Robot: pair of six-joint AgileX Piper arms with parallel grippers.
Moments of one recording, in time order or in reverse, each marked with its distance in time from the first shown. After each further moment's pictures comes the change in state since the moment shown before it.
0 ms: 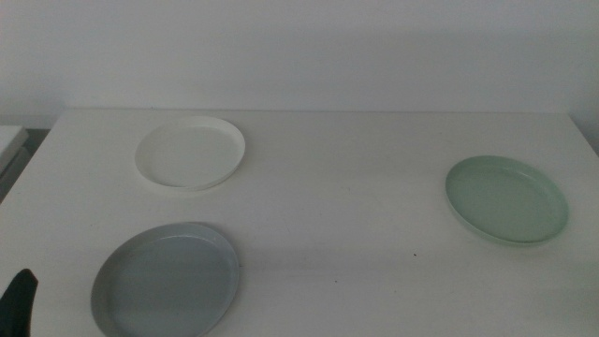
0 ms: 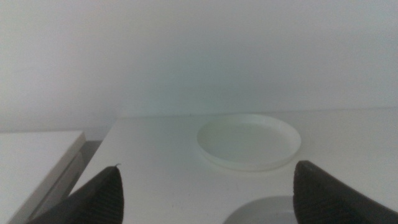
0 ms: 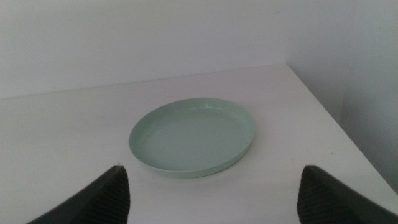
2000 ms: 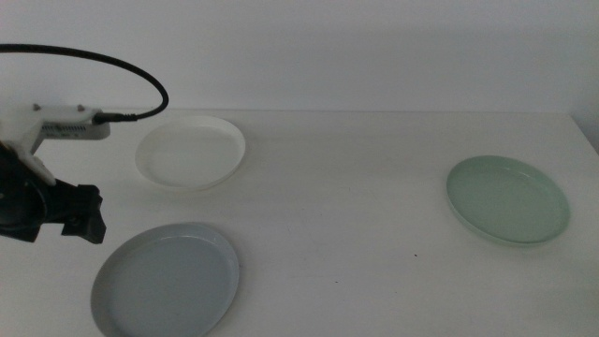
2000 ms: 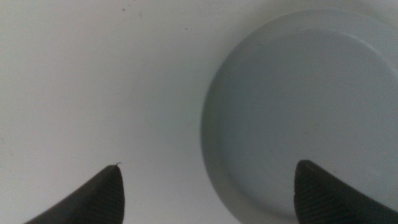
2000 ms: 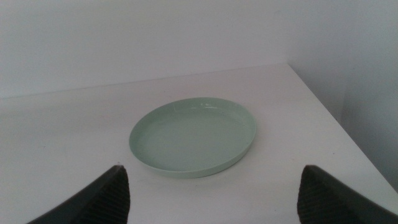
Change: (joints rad) left arm 0.087 1.418 -0.986 -0.137 0.841 0.206; right arm 0.000 0.000 0.000 0.000 0.000 0.000
